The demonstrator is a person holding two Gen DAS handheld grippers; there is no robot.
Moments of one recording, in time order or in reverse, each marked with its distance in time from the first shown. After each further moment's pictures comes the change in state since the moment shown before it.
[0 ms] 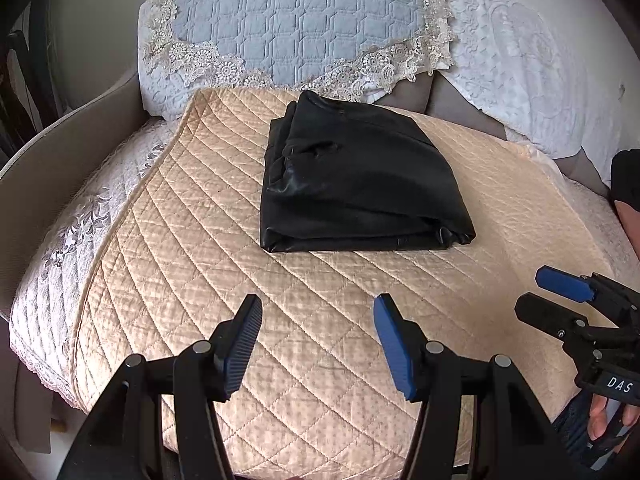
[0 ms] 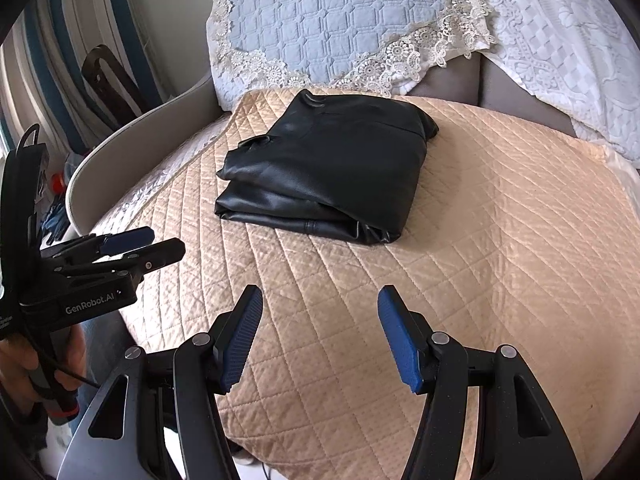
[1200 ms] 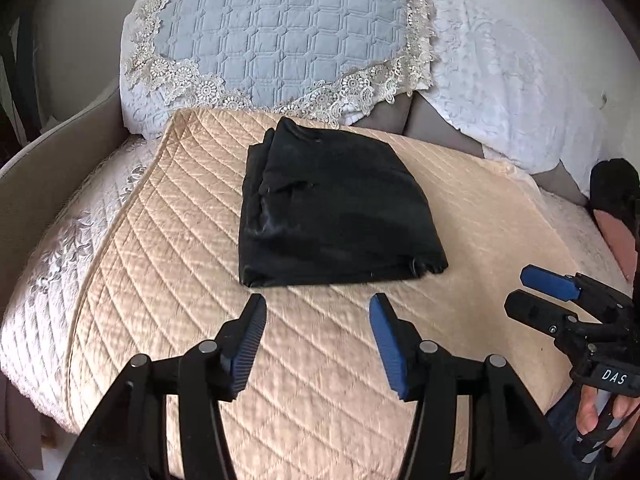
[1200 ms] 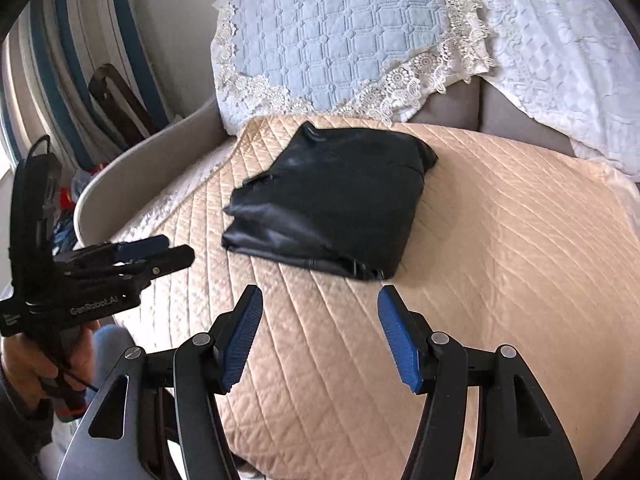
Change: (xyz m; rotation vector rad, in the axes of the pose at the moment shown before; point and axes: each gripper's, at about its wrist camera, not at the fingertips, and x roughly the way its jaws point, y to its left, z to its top) left arm -0.010 0.001 0.021 0.012 -0.043 -0.088; right arm -0.015 -0.007 0.017 -0.005 -0.051 0.021
